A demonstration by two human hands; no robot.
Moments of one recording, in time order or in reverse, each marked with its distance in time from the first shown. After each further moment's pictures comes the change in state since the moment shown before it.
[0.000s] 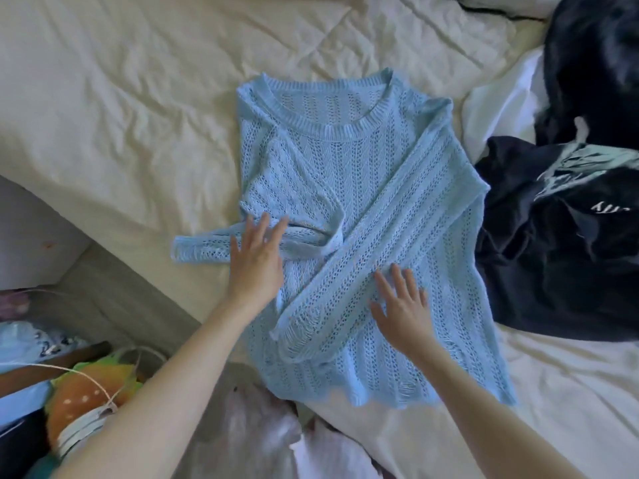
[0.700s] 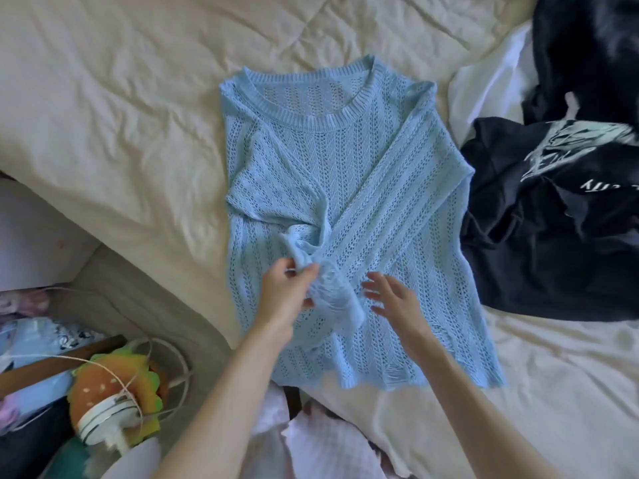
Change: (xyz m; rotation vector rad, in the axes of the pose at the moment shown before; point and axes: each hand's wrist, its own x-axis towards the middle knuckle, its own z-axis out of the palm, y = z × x) left_hand -0.052 0.086 -0.001 -1.201 -0.109 -0.645; right_hand -0.026 -0.005 -0.028 1.197 -0.087 0.282
